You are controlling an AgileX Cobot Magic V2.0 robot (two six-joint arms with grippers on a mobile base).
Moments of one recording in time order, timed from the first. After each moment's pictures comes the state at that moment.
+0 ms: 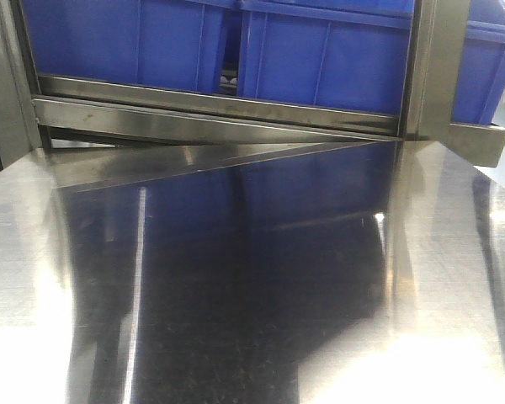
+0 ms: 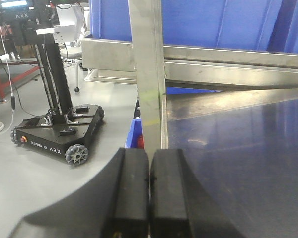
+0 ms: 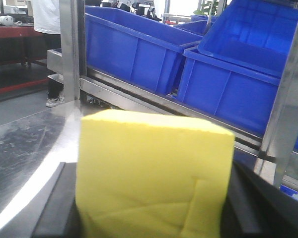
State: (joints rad) left arm 0.03 -0.01 0.00 0.23 0.13 -0.20; right arm 0.58 -0.01 -0.31 -0.11 0.37 0.04
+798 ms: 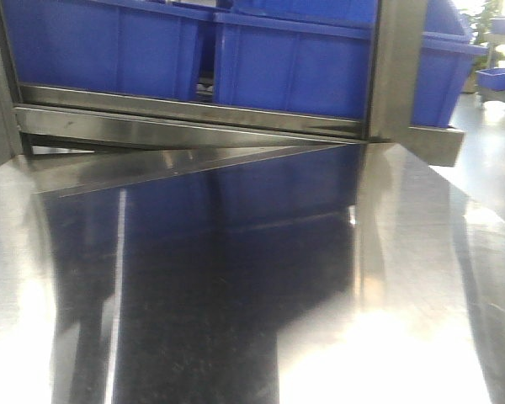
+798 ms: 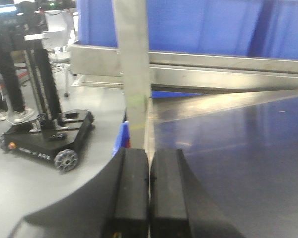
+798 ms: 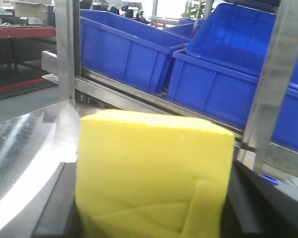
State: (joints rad) left arm 0.03 -0.01 0.00 0.23 0.13 -0.20; right arm 0.58 -0.01 -0.31 -0.11 0.37 0.04
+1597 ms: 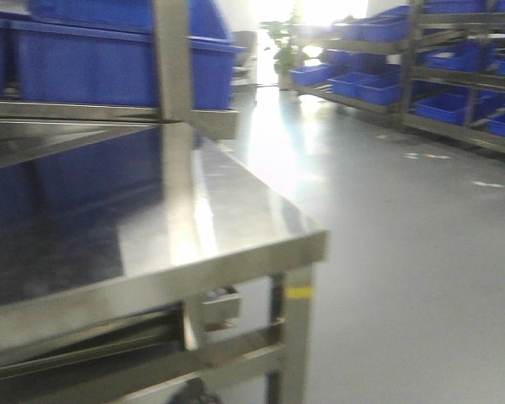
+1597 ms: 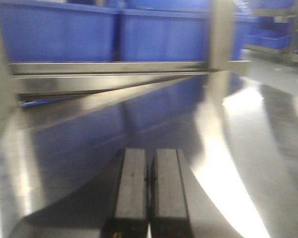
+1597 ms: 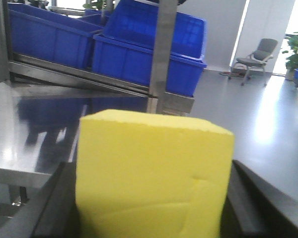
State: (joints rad) left arm 0.03 -0.01 0.00 0.23 0.13 -0.20; right arm 0.58 -0.01 -0.31 -0.11 0.37 0.04
